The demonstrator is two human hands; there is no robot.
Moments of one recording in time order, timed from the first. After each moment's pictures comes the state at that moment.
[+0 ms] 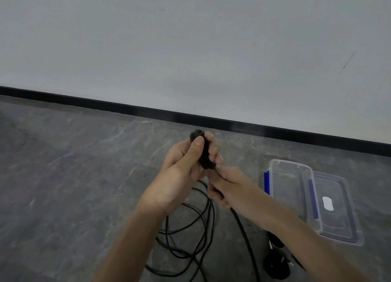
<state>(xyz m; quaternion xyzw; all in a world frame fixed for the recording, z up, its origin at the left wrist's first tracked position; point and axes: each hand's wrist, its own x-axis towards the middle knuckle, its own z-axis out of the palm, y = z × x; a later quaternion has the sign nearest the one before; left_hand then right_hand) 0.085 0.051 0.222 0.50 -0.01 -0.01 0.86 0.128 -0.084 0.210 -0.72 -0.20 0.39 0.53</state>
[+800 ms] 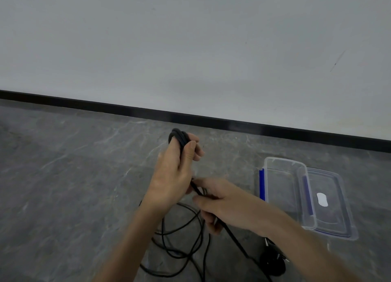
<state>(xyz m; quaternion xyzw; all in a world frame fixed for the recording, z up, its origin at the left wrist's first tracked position) 0.091 0.048 0.198 0.80 0.08 0.16 0.57 0.121 -0.098 0.220 -0.71 -0.23 0.48 0.46</state>
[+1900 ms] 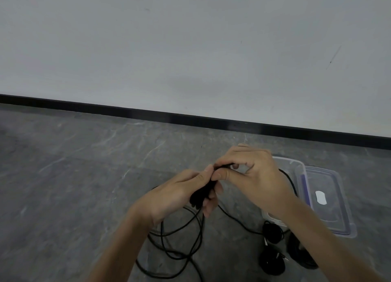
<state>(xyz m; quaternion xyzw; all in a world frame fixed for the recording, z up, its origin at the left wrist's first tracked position) 0.081 0.044 0.217 0.69 0.00 -0.24 0.68 0.161 -0.125 0.207 -0.76 -0.39 0.04 0.52</state>
